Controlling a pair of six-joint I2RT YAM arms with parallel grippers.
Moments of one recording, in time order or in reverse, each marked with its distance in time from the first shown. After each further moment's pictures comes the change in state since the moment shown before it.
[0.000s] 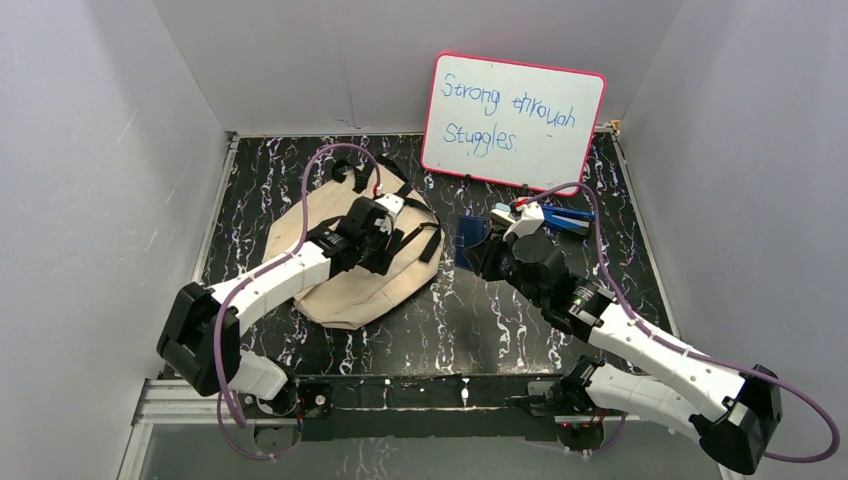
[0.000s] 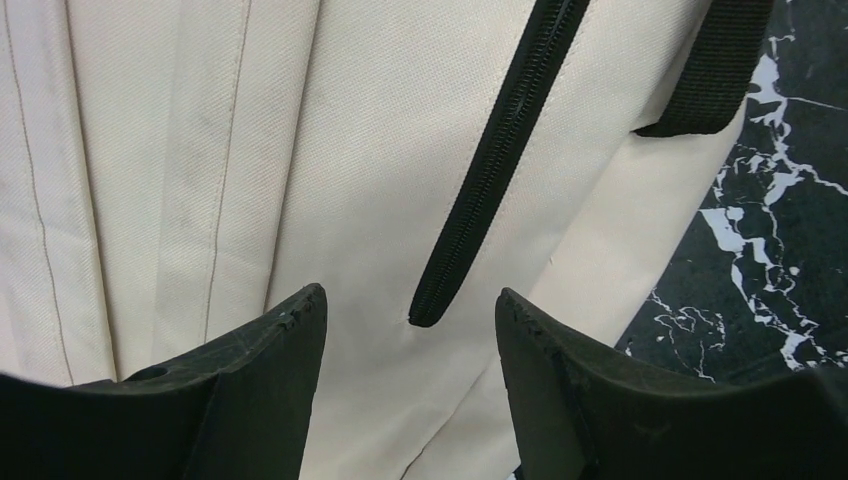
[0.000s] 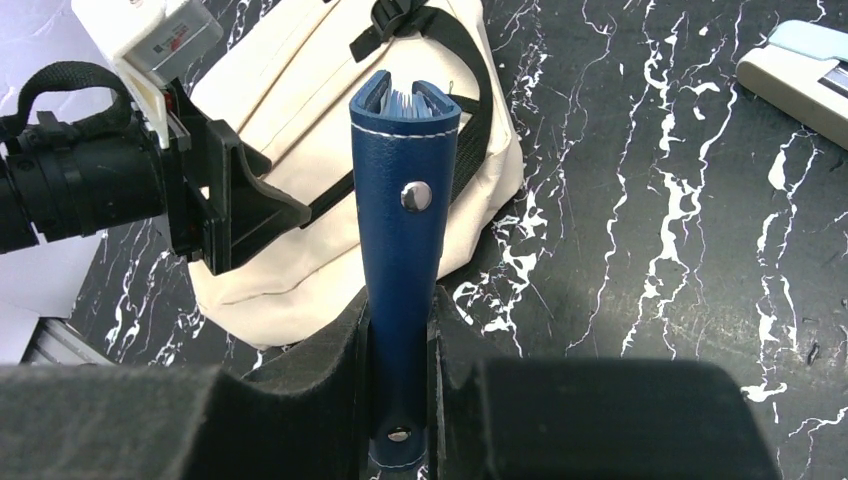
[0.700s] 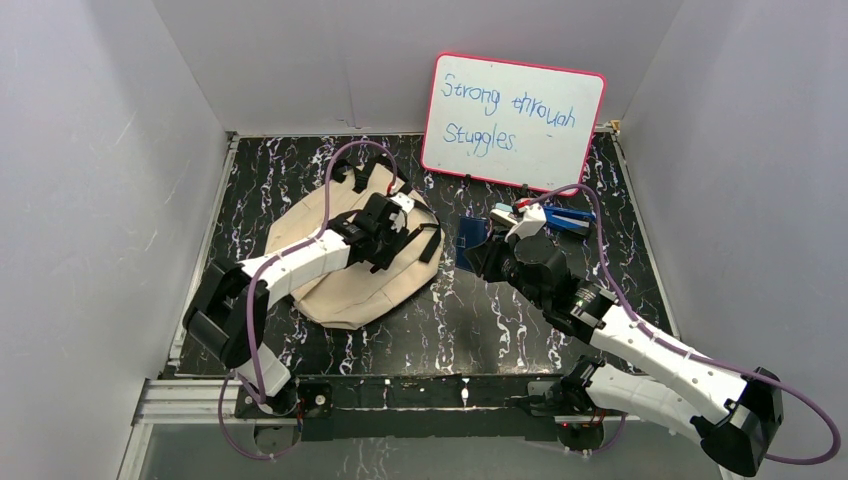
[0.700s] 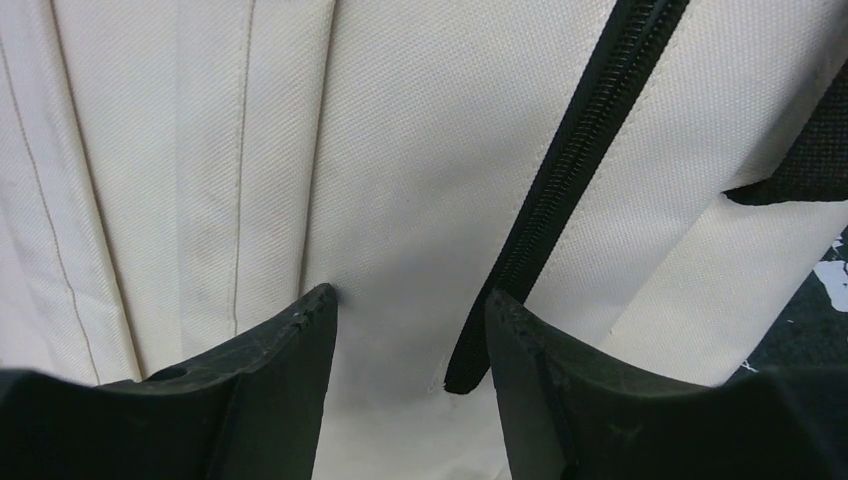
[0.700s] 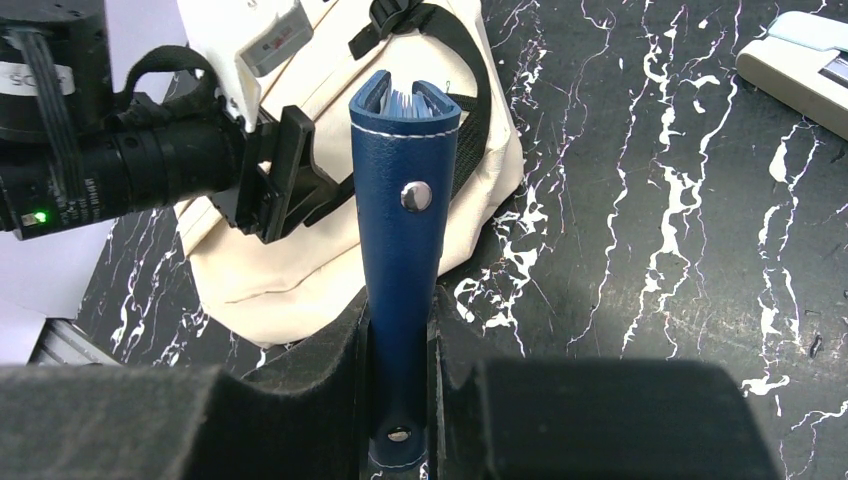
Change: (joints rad) left arm 0.000 0.169 0.074 0.022 -0.089 0.092; right arm 0.000 -0.016 -0.015 -0.009 0.000 0.015
